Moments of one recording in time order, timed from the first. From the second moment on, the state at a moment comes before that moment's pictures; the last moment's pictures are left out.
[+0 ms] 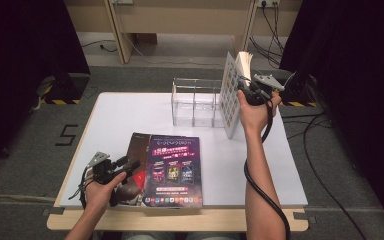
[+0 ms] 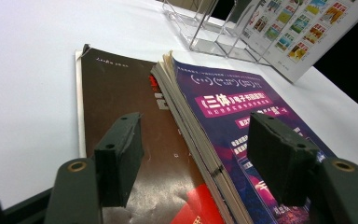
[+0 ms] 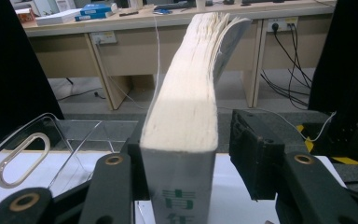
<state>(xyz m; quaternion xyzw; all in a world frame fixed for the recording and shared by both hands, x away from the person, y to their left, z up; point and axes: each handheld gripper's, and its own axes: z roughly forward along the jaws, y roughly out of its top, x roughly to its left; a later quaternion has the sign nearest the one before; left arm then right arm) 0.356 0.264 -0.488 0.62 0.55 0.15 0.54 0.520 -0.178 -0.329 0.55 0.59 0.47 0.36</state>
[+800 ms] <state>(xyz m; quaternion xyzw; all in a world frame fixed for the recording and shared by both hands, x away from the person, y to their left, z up) 0.357 0.265 -0.489 0.62 0.55 0.15 0.54 0.551 -0.166 -0.318 0.58 0.61 0.43 0.34</state>
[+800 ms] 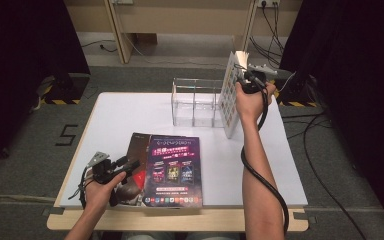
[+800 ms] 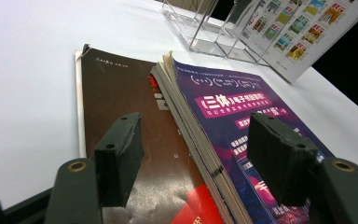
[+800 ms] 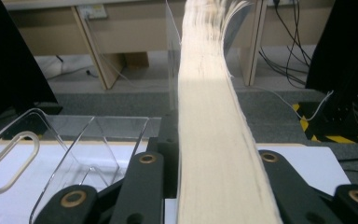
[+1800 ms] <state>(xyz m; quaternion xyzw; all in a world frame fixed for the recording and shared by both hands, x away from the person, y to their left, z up) 0.357 0.263 -0.490 0.63 0.55 0.15 0.53 0.537 -0.165 -0.332 0.55 0.59 0.46 0.37</state>
